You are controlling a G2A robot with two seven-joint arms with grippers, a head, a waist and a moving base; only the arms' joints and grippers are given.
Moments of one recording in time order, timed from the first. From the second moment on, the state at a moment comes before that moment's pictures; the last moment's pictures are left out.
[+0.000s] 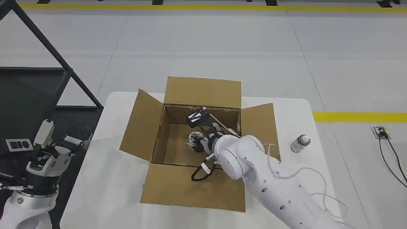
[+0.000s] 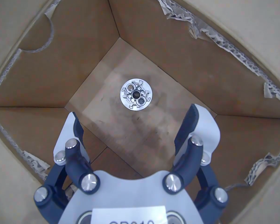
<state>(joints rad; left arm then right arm) 1.50 -1.16 -1.94 -2.04 -0.49 -0.21 -0.42 -0.54 -1.41 0.72 -1.36 -0.98 0.16 0.86</state>
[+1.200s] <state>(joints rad) 1.54 -1.16 -1.96 -2.06 -0.49 -0.21 -0.40 -0.23 -1.72 0.50 -0.58 -0.83 0.01 0.76</state>
